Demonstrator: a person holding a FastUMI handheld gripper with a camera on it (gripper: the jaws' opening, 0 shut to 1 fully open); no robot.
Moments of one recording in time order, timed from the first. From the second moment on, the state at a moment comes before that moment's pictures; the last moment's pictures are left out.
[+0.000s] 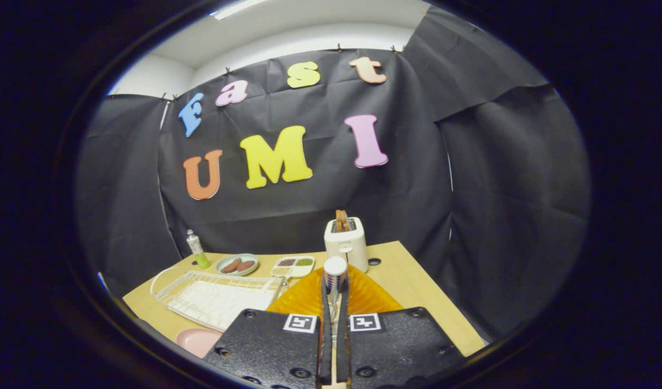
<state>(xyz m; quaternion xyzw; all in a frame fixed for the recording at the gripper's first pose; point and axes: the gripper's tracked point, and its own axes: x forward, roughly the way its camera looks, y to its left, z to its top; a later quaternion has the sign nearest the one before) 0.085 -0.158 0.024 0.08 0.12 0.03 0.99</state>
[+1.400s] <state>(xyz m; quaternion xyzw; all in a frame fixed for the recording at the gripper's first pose) 0.010 0.109 -0.114 0.12 0.29 0.19 0.93</state>
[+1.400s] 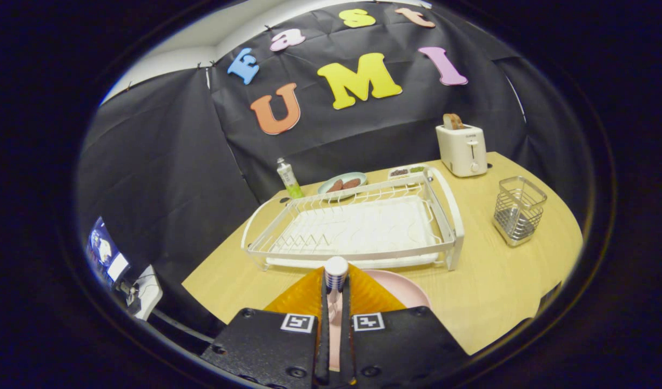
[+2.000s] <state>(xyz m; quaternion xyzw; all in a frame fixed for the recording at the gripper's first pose) 0.020 0.096 -0.104 0.11 0.28 0.19 0.94</state>
